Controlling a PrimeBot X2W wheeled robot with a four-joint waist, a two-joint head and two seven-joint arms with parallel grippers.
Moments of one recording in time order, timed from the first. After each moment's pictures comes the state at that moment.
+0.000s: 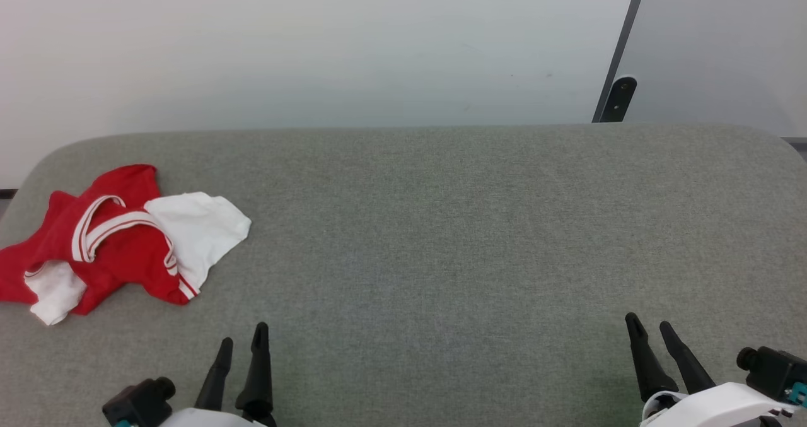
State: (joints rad) left arm 0.05 0.05 0.02 0.14 -0.66 -0.09 -0.11; right arm -0.01 -0.13 0.06 0.21 0.69 0.13 -0.06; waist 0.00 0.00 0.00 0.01
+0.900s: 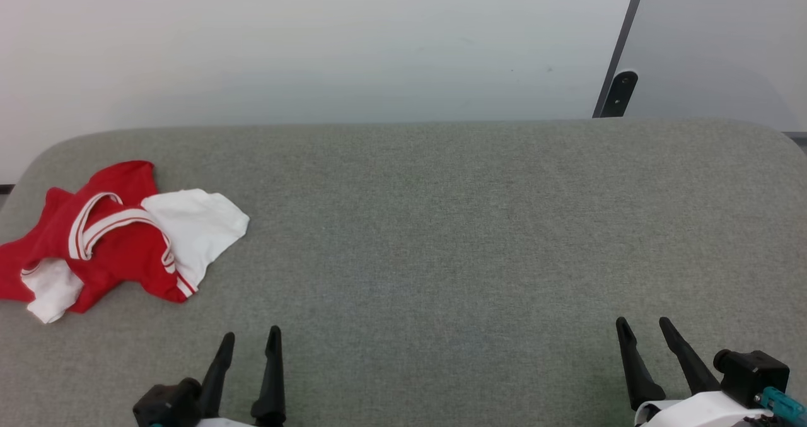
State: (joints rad) left arm 0.08 0.08 -0.03 0.10 -0.36 -0.05 -0.18; right arm 0.00 -0.11 0.06 0.19 0.36 0.13 -0.11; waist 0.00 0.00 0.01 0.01
